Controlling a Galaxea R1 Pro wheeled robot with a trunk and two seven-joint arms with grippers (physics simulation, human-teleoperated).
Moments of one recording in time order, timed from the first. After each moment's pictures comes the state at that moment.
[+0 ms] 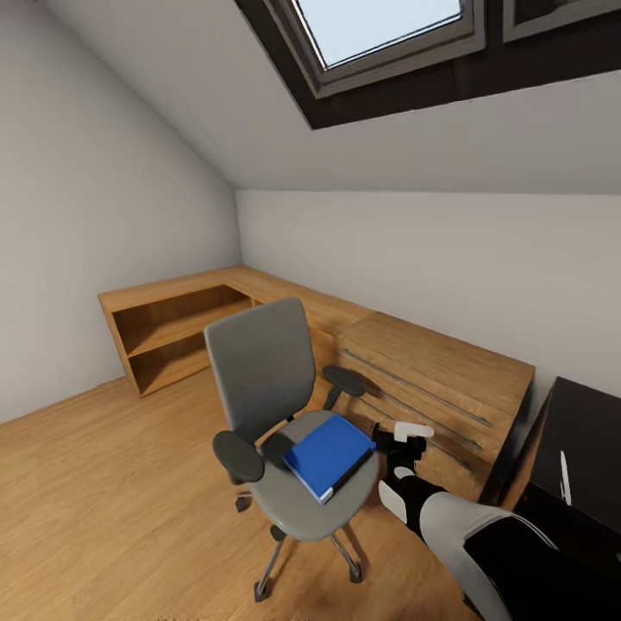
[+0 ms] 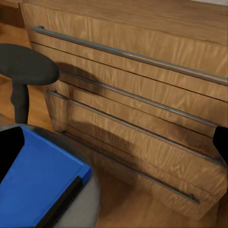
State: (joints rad) left arm -0.08 0.08 -0.21 -0.46 0.58 -0.25 0.44; right arm -0.92 0.13 0.36 0.02 -0.36 -0.46 -0.38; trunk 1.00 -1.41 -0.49
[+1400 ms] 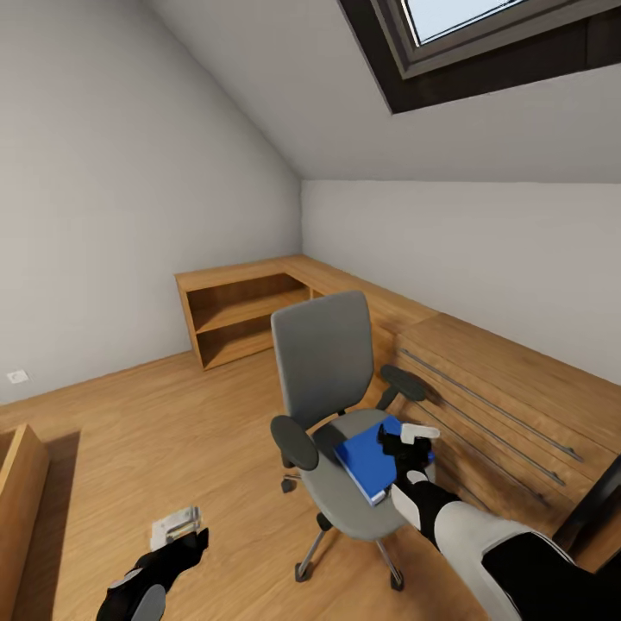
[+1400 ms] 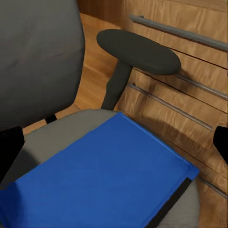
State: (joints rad) left arm -0.08 0.09 -0.13 -1.32 0.58 0.44 0.44; right arm -0.87 0.07 0.36 -0.06 -0.36 -0.44 -0.29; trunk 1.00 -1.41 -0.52
